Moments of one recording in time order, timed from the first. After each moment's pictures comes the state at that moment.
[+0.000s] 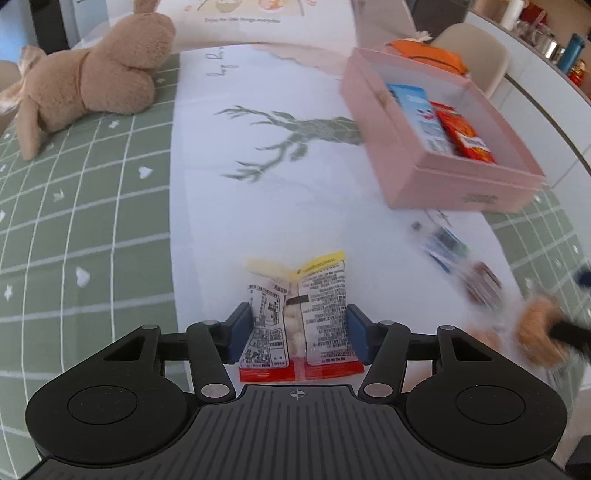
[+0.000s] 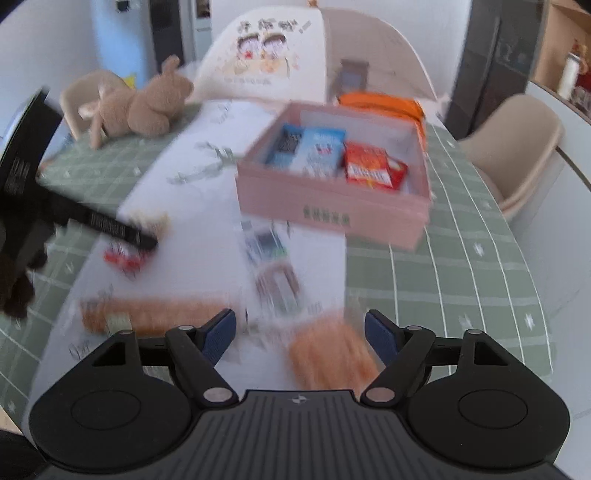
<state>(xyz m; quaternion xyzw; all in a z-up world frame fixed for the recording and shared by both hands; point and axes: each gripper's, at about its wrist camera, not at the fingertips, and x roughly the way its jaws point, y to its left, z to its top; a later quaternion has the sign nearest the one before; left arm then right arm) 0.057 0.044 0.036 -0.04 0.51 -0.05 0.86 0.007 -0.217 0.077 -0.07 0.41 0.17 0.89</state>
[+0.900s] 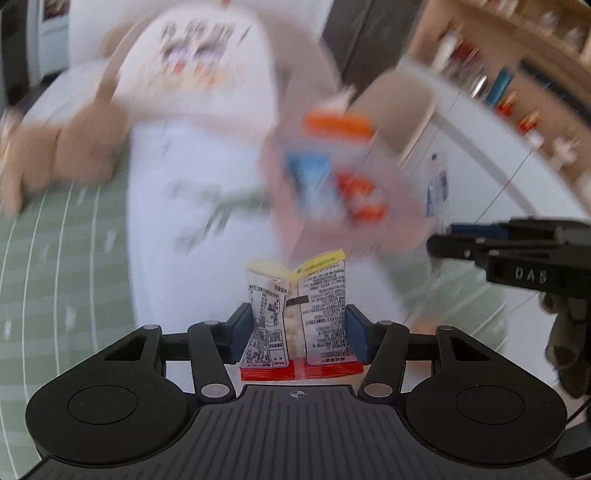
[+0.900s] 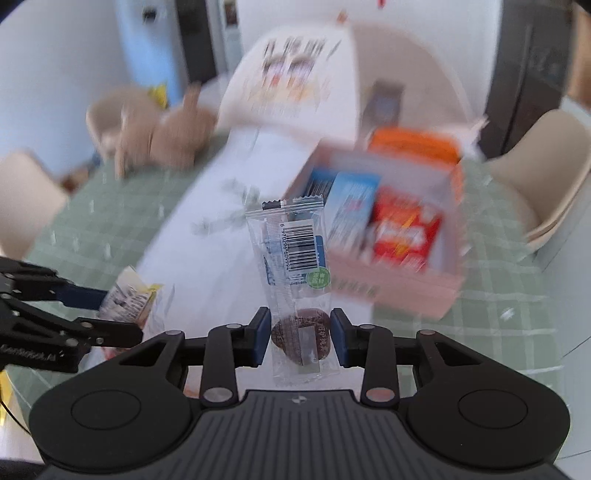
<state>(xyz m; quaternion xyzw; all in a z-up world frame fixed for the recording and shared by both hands) 0.030 0.025 0.139 -0.07 0.42 -0.15 0.89 0.043 -0.219 0.137 -0.04 0.38 0.21 0.90</state>
